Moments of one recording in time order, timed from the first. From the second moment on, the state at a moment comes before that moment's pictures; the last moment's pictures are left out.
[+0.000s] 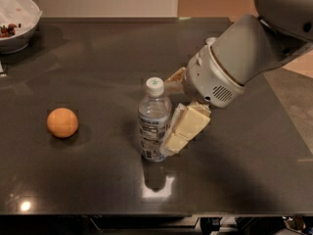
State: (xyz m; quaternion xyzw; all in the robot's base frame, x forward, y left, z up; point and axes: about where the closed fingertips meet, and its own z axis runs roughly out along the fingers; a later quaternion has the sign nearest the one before) arm 0.414 -0.022 0.924 -0.67 0.67 0.21 0.24
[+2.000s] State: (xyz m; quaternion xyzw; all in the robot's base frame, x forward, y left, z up) arm 0.486 -0.118 0.968 -0.54 0.77 0.14 0.30
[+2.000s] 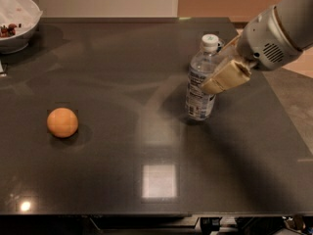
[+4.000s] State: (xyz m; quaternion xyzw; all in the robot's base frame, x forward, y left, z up) arm 0.588 -0.220 0.943 -0.43 0.83 0.15 0.34
